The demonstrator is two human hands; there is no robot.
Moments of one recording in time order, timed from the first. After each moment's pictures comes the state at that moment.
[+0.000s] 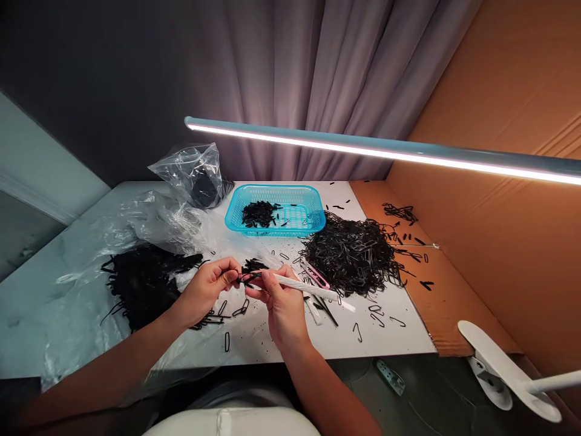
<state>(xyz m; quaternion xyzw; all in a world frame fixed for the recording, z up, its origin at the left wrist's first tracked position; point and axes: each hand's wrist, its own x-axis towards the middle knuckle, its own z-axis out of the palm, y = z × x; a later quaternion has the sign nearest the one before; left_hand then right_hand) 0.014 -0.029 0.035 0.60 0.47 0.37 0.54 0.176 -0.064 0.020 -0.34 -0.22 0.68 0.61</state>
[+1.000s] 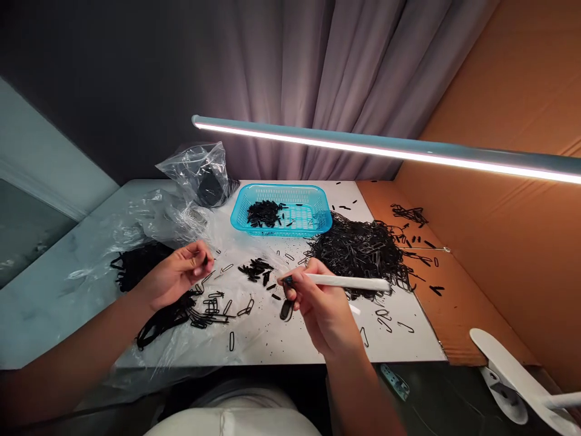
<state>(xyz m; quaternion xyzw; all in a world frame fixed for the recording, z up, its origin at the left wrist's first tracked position) -0.049 -0.012 0.050 0.44 0.45 0.41 0.66 0.231 -0.070 0.063 -0.35 -0.29 0.69 0.57</state>
